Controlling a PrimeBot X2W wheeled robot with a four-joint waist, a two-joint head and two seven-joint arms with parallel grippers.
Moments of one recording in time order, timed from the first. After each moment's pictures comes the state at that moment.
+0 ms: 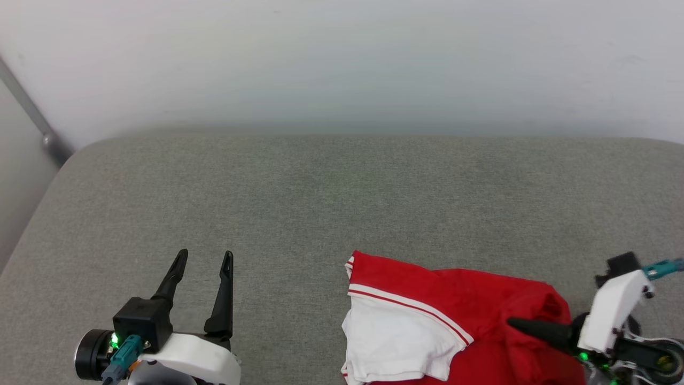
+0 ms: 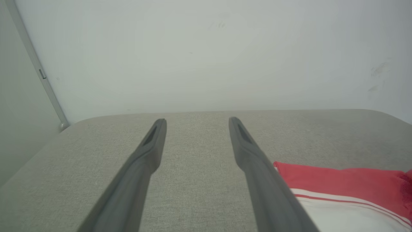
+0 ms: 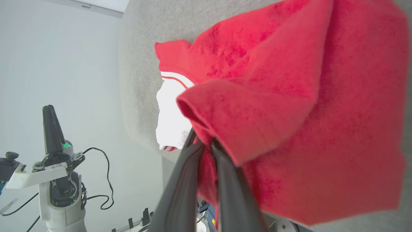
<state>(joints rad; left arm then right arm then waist) -0.05 0.50 -0.47 -0.11 -0.56 0.36 -0.19 -0.19 -0.06 -0.33 0.21 0.83 0.13 1.22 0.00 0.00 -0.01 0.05</state>
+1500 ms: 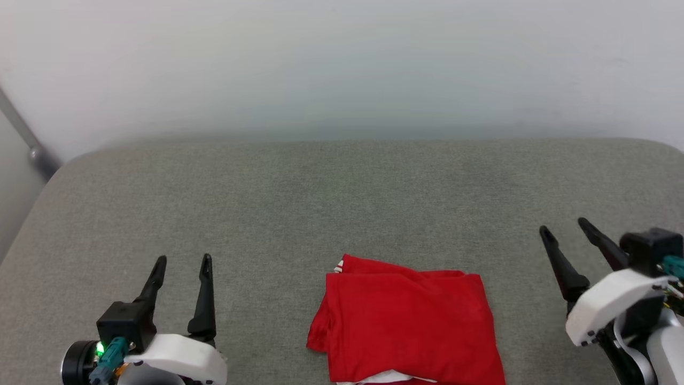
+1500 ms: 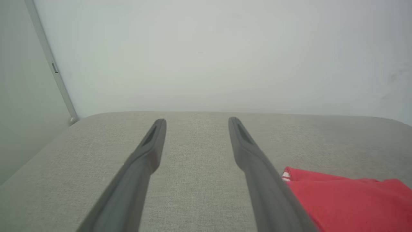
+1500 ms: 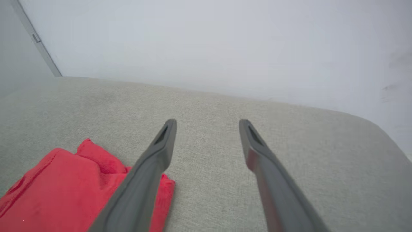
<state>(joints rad) -0.05 0.49 -0.44 -0.04 -0.59 0.37 -0.23 -0.21 -0.34 0.17 0.23 0.37 0.13 0.05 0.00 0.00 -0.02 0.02</state>
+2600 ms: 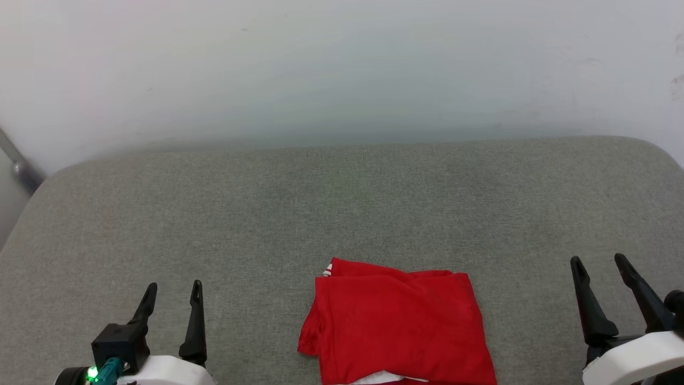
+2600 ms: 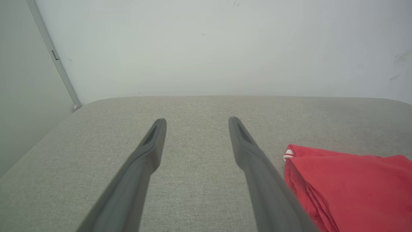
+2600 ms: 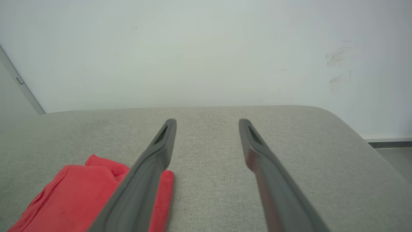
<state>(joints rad) 0.03 0.52 -0.44 -0.05 -0.60 0.41 -0.21 0.12 -0.14 -0.08 -0.19 0.24 0.13 0.09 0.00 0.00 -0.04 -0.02</state>
